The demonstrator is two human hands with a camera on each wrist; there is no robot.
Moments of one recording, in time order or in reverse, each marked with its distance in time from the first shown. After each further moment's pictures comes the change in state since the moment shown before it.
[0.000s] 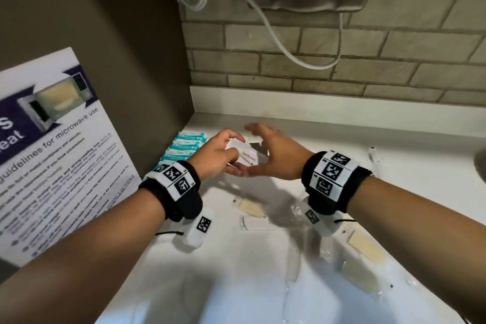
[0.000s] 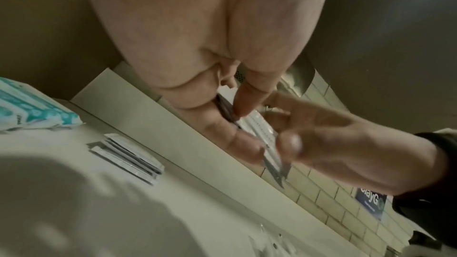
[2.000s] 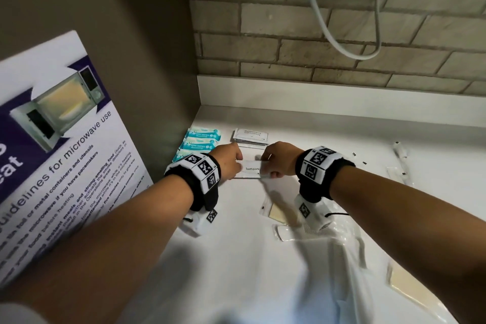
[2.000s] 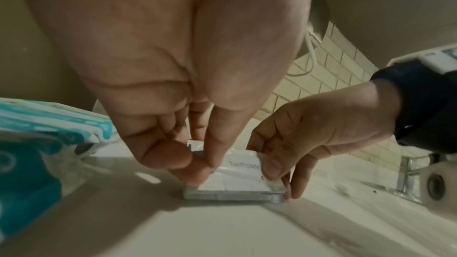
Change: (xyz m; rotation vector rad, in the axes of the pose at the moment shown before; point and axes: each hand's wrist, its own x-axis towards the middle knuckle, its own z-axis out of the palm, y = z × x) left_hand 0.063 -0.055 -0.061 0.885 -0.081 -0.165; right_hand 0.084 0.012 0.063 0.040 -0.251 0.485
